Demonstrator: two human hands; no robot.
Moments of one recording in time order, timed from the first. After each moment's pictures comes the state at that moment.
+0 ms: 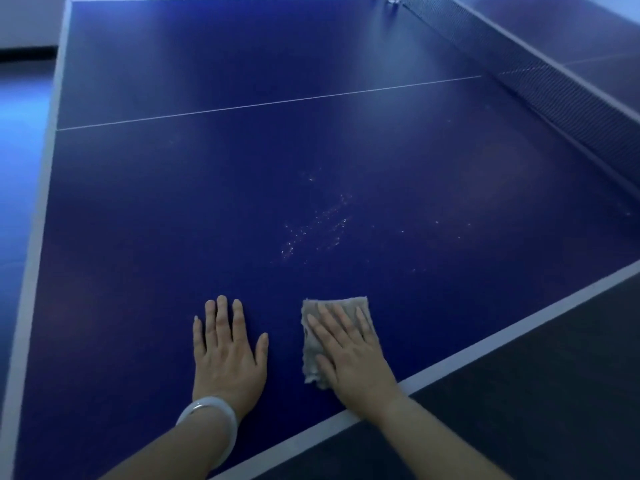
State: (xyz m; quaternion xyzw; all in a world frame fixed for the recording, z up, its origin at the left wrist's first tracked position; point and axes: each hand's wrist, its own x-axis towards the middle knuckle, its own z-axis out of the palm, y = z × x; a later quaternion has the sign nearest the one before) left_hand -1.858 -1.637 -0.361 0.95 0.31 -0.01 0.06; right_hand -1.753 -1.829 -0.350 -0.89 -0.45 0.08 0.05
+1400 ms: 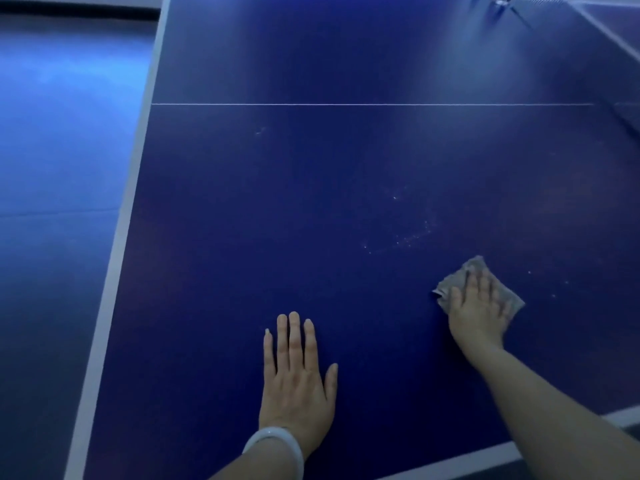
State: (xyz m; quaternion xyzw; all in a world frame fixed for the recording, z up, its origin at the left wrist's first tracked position) left_hand -1.855 -1.636 -0.349 0.95 0.30 -0.04 0.11; right_hand -1.594 -1.790 -0.340 -0.99 -0.07 0.14 0.06
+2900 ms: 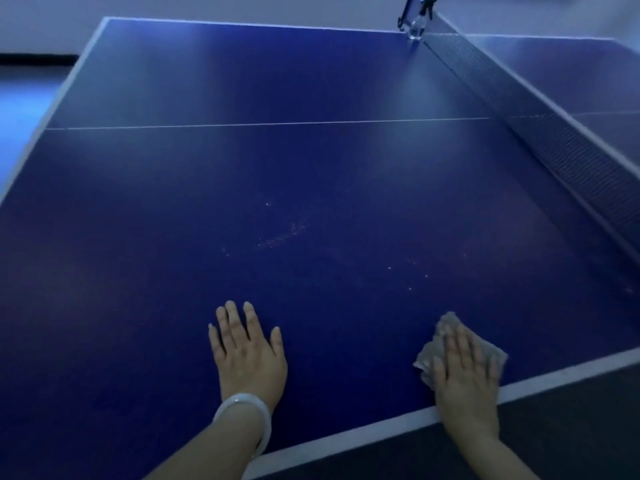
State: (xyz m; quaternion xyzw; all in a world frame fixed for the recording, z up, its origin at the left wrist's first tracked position) left_hand -1.702 -1.785 -0.359 0.87 0.48 -0.01 0.09; right_hand -1.550 -2.050 -0.351 -0.98 -0.18 0.08 0.00
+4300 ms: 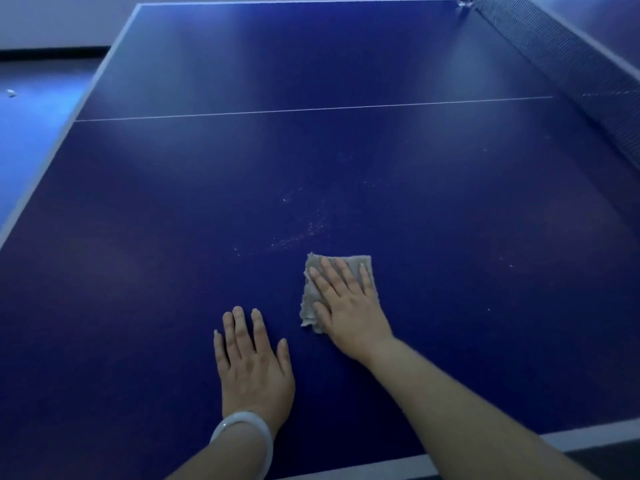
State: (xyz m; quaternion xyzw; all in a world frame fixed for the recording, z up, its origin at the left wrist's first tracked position) left_hand -1.695 -1.786 -0.357 0.87 0.48 -0.02 0.06; right_hand -1.523 -1.845 -0.354 -0.84 -0.53 0.10 0.02
